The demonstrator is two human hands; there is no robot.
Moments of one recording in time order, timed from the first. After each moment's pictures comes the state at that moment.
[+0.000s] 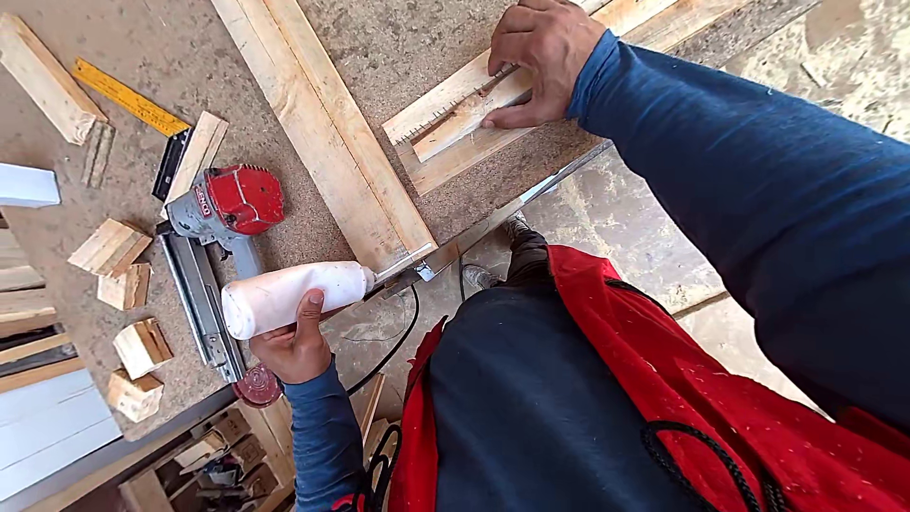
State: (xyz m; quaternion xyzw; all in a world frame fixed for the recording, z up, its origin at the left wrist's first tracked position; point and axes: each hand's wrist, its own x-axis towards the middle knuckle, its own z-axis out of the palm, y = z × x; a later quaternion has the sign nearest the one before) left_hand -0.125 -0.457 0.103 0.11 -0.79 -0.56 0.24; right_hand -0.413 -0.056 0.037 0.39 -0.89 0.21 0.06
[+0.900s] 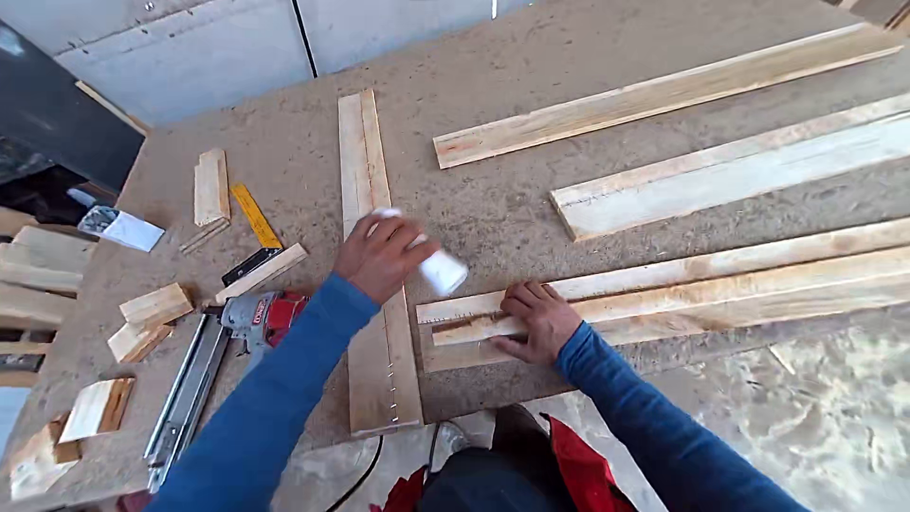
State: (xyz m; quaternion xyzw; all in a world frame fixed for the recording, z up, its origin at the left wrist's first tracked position) left_hand -0.415 -0.372 0.203 -0.31 -0.94 0.08 0.15; right_hand -0.410 -0.053 0.039 0.39 -0.90 0.17 0.12
